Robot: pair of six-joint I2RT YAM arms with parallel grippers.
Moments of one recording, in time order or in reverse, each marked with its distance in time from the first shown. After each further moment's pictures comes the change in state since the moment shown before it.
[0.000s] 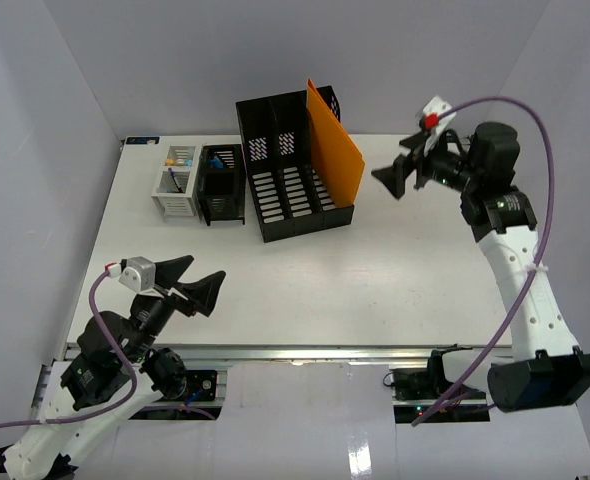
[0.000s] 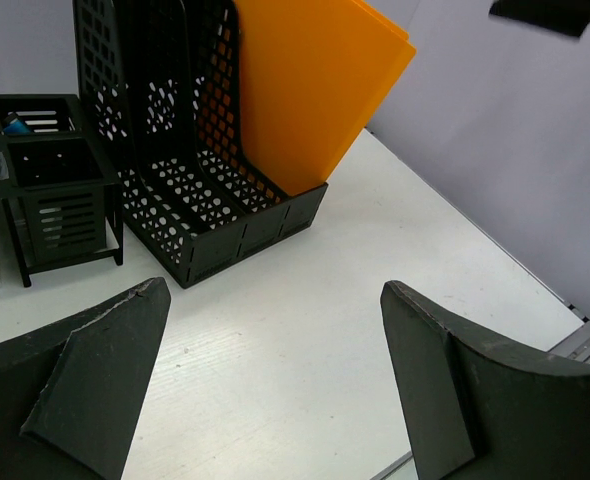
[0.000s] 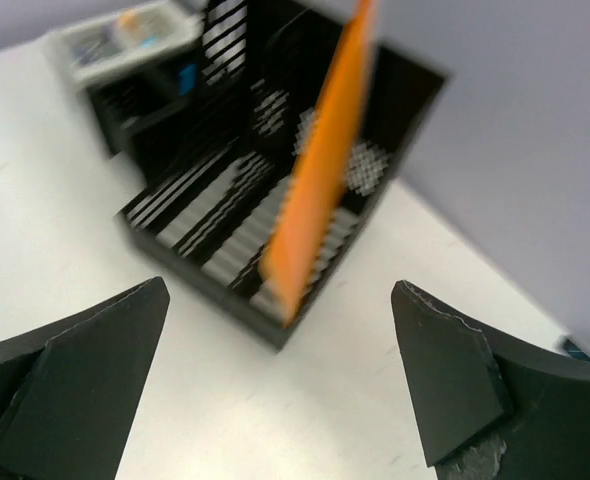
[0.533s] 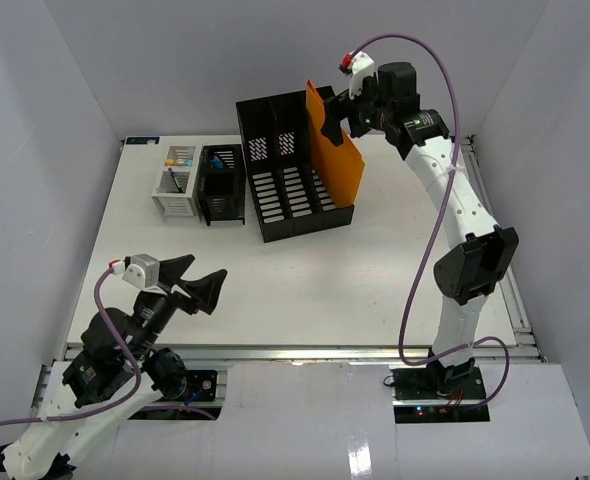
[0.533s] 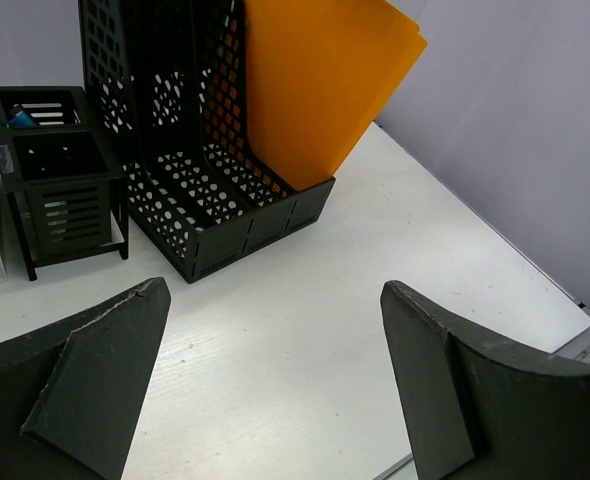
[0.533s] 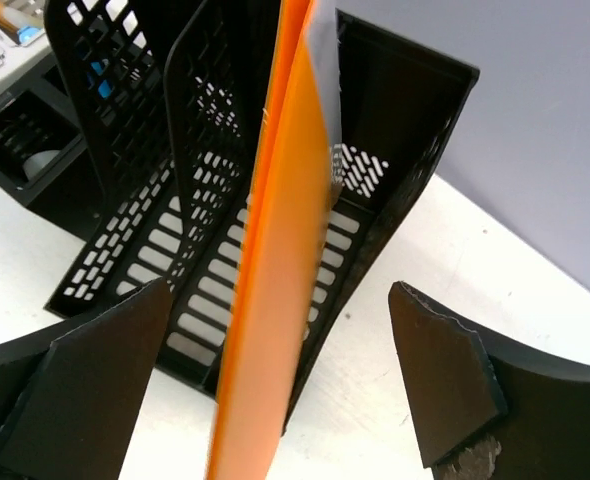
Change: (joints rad) left arm 0.000 0.021 0.002 0.000 -0.010 0.000; right arm 0.232 0.662 0.667 -0.240 0.311 0.071
